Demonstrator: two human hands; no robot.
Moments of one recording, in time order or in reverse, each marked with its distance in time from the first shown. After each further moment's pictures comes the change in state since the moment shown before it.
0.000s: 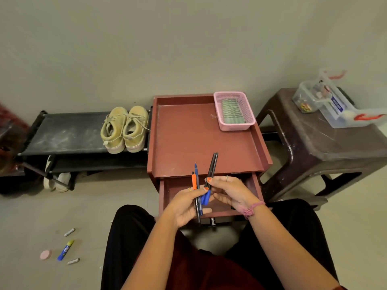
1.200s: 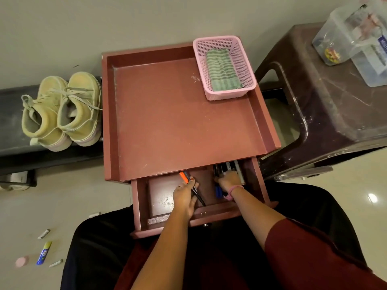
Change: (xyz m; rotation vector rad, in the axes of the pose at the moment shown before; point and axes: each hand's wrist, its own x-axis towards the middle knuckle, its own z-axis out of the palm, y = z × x) left_hand 0.183 -0.067 -0.019 -0.169 0.465 -0.109; right_hand 0.179 0.094 -0.090 -0.737 0.383 0.274
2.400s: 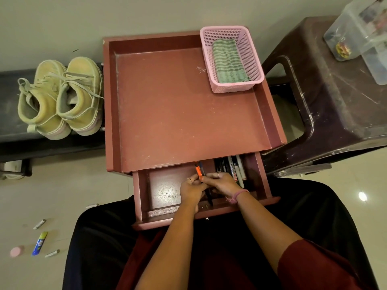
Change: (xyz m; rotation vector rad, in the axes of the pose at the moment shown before) left_hand 0.000 -0.015 0.002 0.274 -0.058 0.125; right_hand -0.036 -0.001 0.013 0.369 -0.296 -0.160
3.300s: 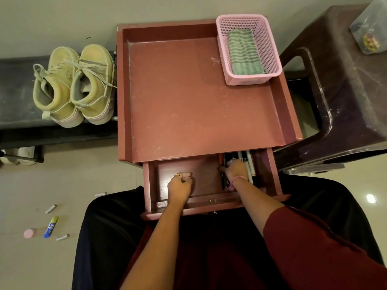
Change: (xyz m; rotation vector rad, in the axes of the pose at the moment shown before) left_hand 0.017 -0.007 -0.065 0.334 0.150 0.064; right_hand 0.042 0.004 -0.003 -0.541 0.427 0.064
